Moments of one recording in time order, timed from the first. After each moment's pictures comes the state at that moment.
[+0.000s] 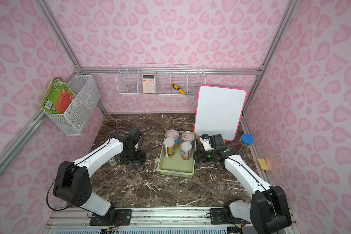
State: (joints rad) left arm -0.33 1.59 1.16 -1.07 -0.02 -0.41; right arm 0.33 1.25 0.82 -0.54 -0.27 0.10
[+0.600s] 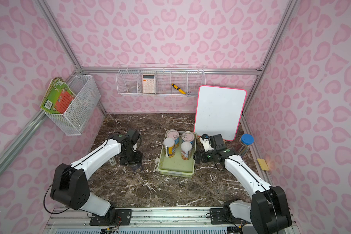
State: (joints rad) left arm -0.34 1.48 1.21 -1.18 -0.01 -0.39; right arm 0.33 1.24 0.81 -0.53 -0.27 0.09
